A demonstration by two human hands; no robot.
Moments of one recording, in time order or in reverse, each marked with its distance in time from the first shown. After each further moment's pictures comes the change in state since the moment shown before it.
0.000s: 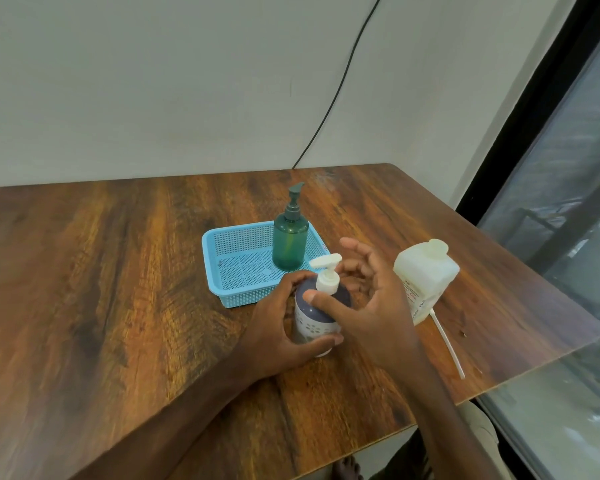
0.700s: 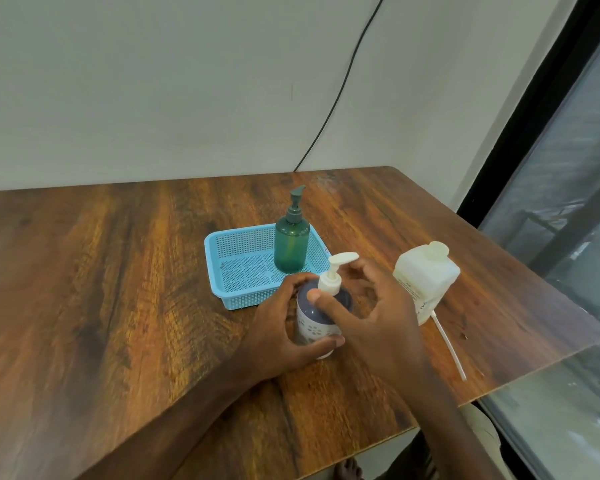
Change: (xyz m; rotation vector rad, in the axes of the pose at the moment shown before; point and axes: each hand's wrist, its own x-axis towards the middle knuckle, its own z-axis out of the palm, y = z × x) left_hand 0.001 -0.003 -0.001 0.022 -0.010 0.006; right_hand -0.010 -0.013 0.001 -0.192 0.048 -0.002
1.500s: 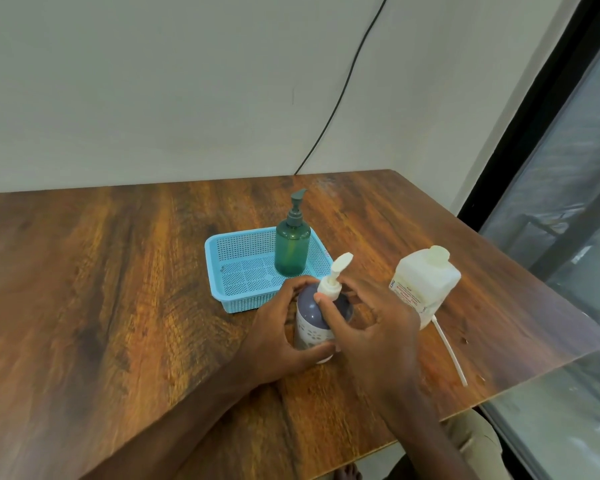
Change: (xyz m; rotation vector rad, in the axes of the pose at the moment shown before) left_hand 0.000 -0.002 0.000 -0.003 0.003 -0.005; right_hand -0.014 0.013 0.016 -0.127 0.244 -0.136
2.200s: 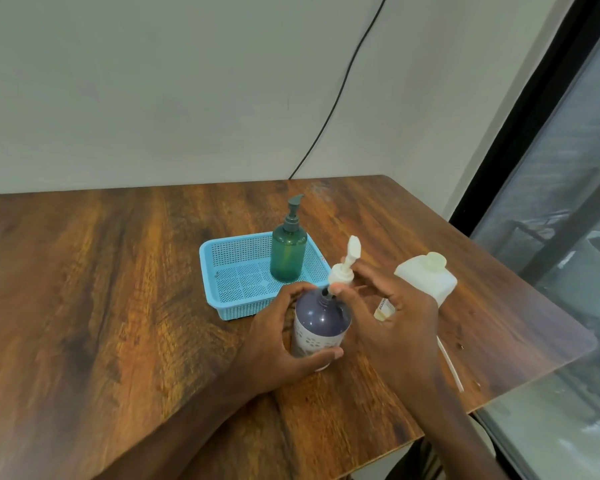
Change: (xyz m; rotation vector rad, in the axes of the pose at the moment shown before) left_hand 0.000 0.007 0.001 -0.013 -0.016 -0.025; right_hand 0.022 -0.012 -0.022 0.090 -0.015 0.014
